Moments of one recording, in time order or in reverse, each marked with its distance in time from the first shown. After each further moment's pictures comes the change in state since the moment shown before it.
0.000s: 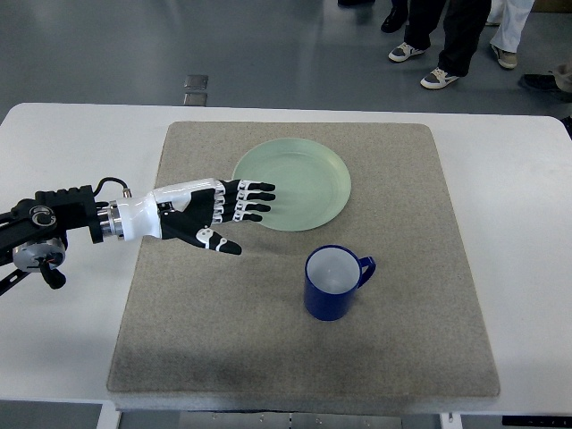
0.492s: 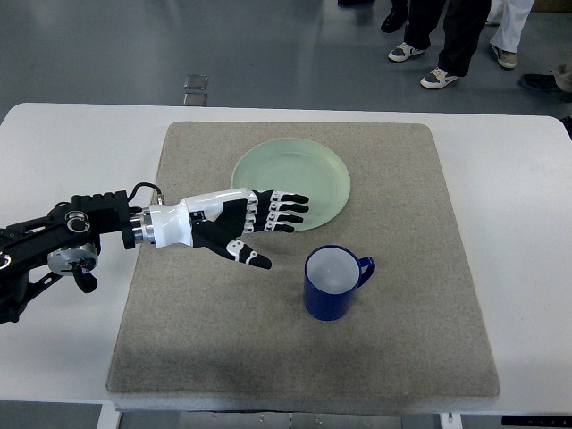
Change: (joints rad) left arm -0.009 -0.113 0.000 0.002 0.080 0.000 -0.002; right arm 0.000 0.000 0.000 0.000 0.000 0.000 0.000
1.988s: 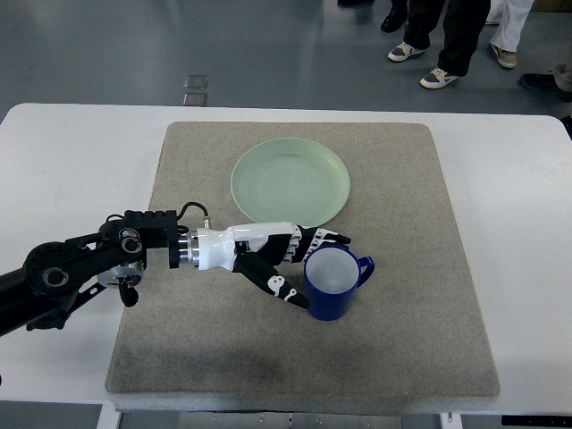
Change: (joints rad) left arm -0.005 -0.162 0.042 0.093 0.100 0.000 0.003; right arm 0.000 0.000 0.000 0.000 0.000 0.000 0.000
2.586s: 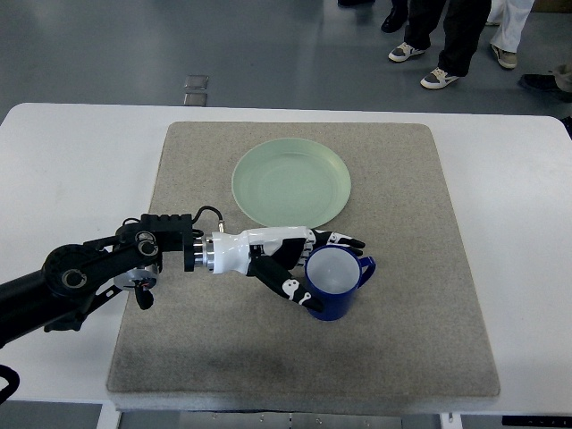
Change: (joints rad) left arm -0.013 -0.041 0.003 0.019 0.001 0.000 0.000; right arm 0.000 0.000 0.000 0.000 0.000 0.000 0.000
